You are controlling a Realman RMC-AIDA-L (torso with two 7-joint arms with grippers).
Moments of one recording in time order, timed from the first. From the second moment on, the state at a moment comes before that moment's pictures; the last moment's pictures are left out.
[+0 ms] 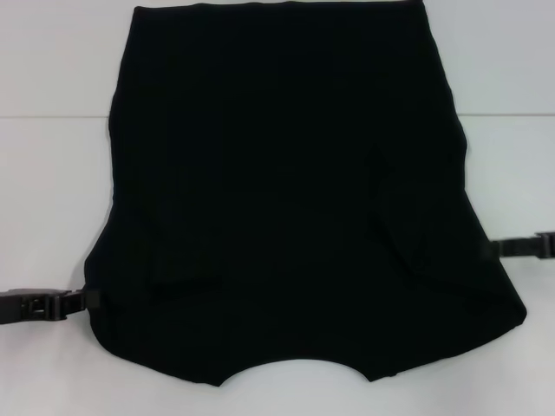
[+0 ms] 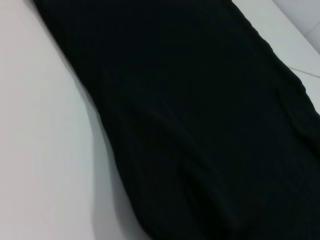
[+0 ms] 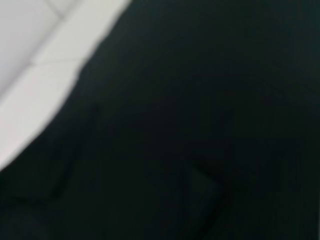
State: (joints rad) left arm -0.47 -2.09 0.31 0.85 2.48 1.53 -1.92; right arm 0.56 1.90 -0.80 -0.67 -2.18 -1.36 2.13
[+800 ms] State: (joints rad) left arm -0.49 -2.09 0.31 0.84 2.48 1.55 -1.92; right arm 0.56 1.89 -0.80 -0.69 -2.38 -1.44 2.21
